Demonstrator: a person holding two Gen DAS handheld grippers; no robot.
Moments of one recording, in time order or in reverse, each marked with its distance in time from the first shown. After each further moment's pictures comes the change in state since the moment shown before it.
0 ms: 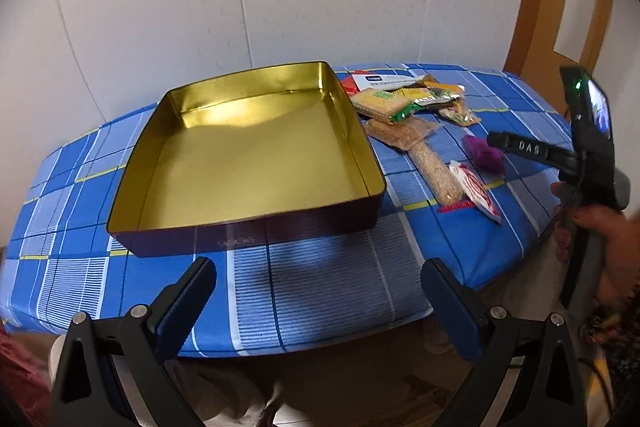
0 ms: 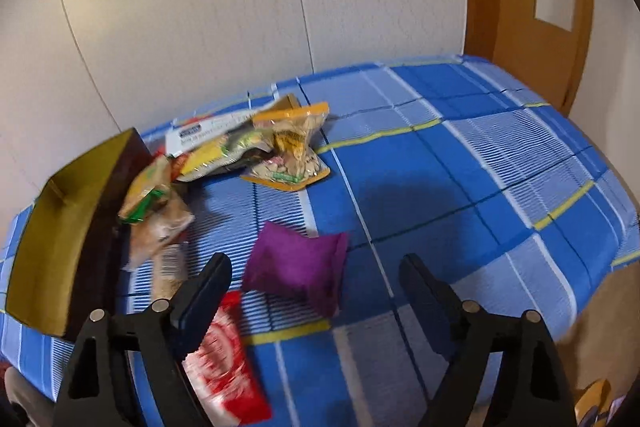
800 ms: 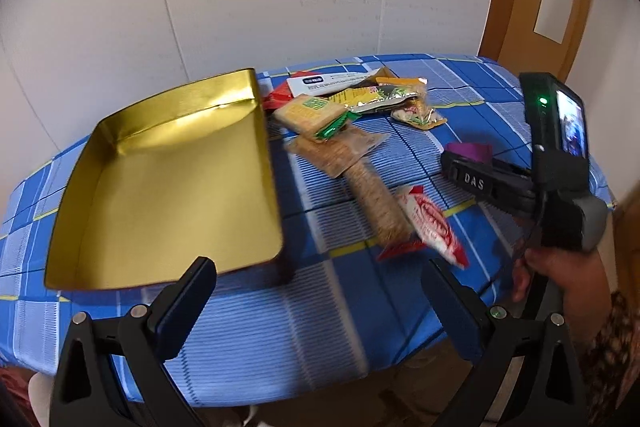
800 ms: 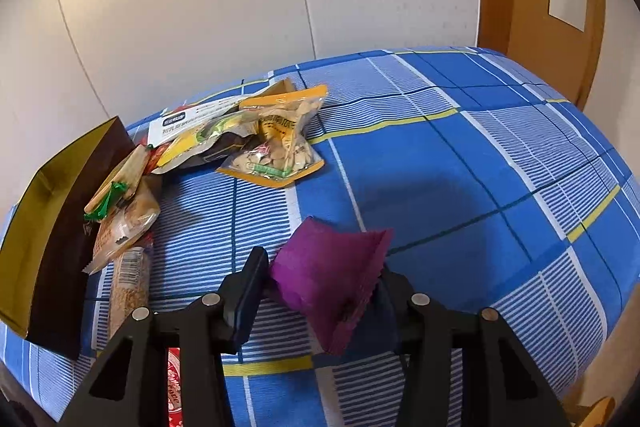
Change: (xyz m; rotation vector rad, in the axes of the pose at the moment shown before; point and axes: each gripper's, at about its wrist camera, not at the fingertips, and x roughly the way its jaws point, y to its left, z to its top) left arm 0.051 -0.076 0.042 0.077 0.033 -0.066; right arm 0.032 -0.008 -0.002 -0.017 -0.012 0.023
